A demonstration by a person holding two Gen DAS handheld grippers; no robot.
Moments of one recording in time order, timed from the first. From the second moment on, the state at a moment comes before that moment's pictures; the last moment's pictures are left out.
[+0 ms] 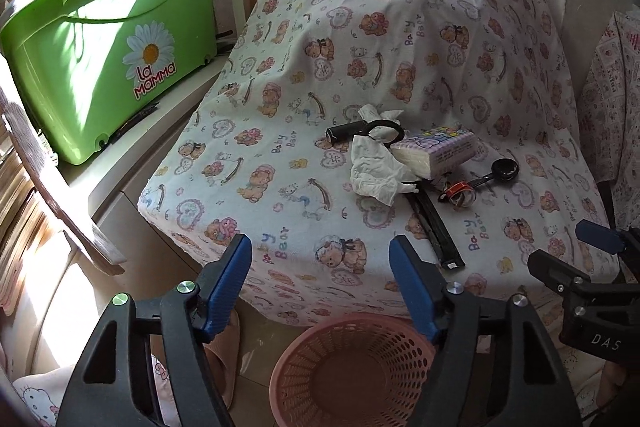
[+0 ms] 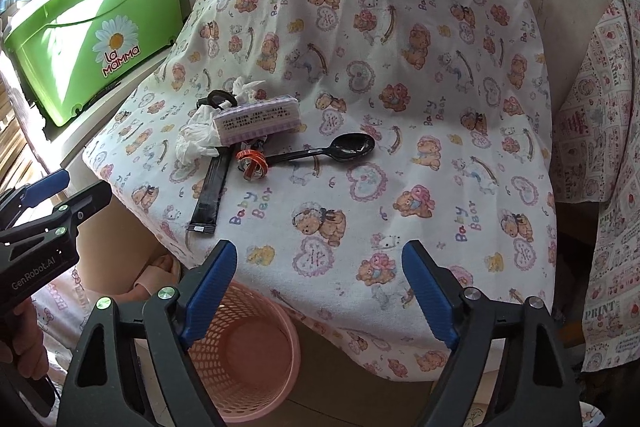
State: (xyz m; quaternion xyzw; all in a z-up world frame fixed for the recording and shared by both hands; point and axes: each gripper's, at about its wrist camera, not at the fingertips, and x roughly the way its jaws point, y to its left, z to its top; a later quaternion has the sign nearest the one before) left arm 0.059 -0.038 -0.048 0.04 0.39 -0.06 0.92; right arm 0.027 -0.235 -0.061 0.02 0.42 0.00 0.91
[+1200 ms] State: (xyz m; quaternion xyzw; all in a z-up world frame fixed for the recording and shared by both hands) left arm 0.124 -0.056 -0.041 0.02 0.49 -0.15 0.86; right arm 0.065 -0.233 -0.059 0.08 0.40 0.10 0.91
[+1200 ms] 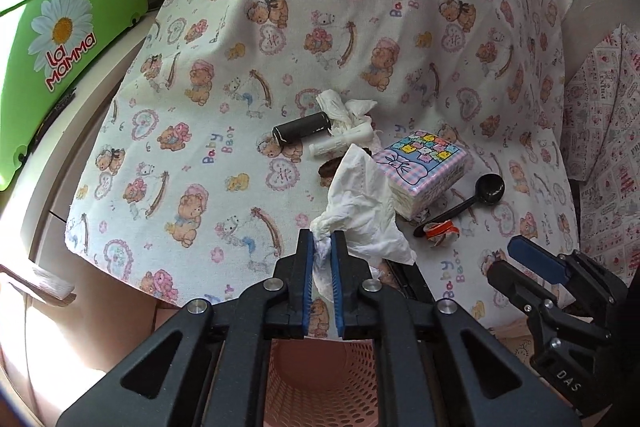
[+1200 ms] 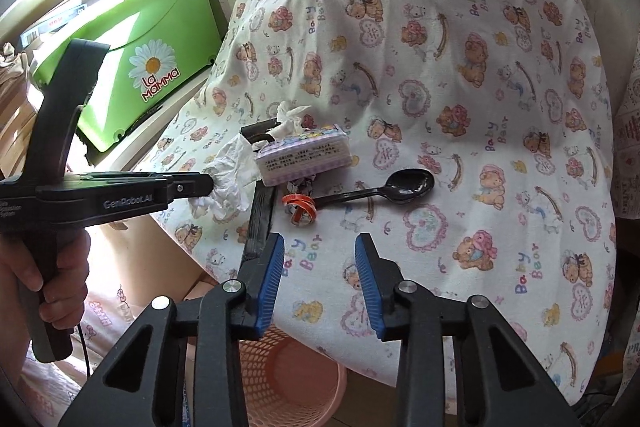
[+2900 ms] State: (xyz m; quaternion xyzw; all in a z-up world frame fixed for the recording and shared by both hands) left arm 0.025 -0.011 -0.054 0.01 0.48 -0.12 0.87; right arm -0.021 -0.189 -0.042 0.07 0.39 0.15 0.91
